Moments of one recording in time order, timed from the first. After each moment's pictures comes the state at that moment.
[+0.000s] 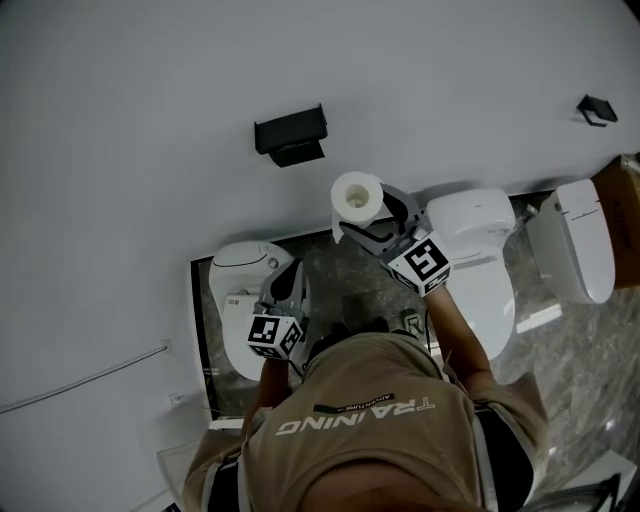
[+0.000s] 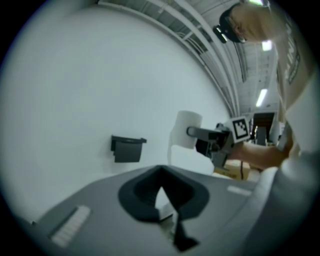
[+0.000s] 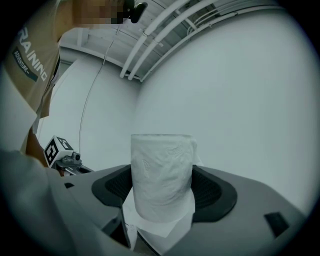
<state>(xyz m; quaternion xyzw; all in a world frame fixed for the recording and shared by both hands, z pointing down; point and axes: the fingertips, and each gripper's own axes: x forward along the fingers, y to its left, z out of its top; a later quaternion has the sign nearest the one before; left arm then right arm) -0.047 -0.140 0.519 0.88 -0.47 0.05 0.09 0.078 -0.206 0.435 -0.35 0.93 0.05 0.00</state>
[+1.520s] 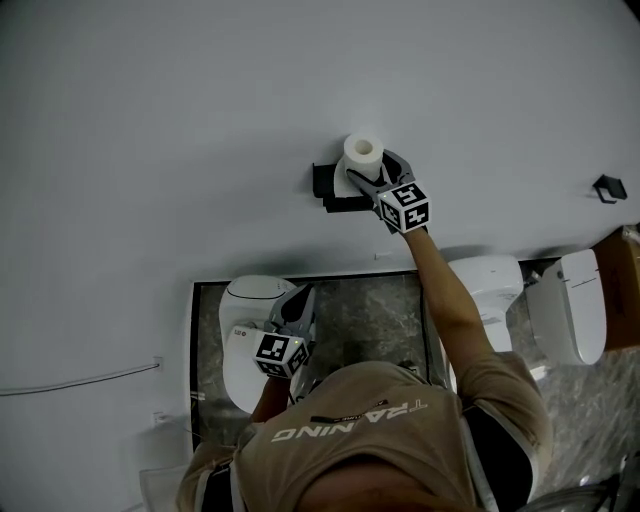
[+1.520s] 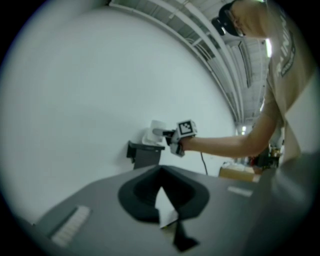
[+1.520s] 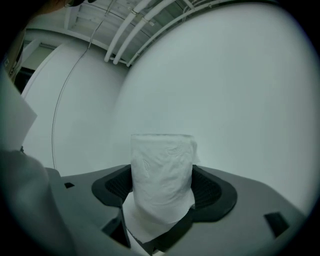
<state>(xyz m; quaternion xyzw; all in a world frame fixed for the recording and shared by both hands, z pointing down) -0.120 -0.192 0.504 0.87 -0.48 0.03 0.10 -0.002 -0.455 0.420 -0.40 0.91 0.04 -0.02</state>
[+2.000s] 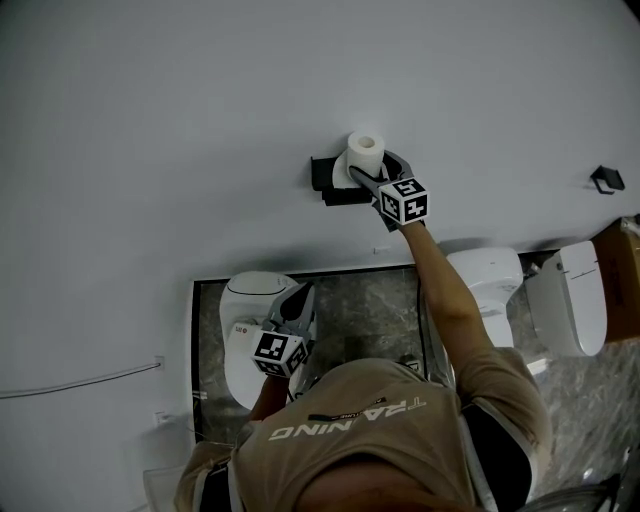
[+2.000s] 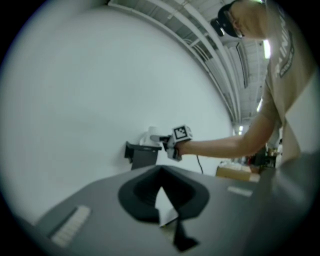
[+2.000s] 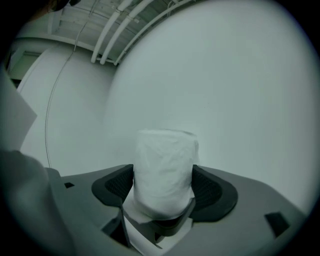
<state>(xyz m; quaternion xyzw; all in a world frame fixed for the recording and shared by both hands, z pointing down) -0.119 -0.179 0.495 0.88 -0.47 0.03 0.09 0.010 -0.462 0.450 -0.43 0.90 -0.03 -0.02</state>
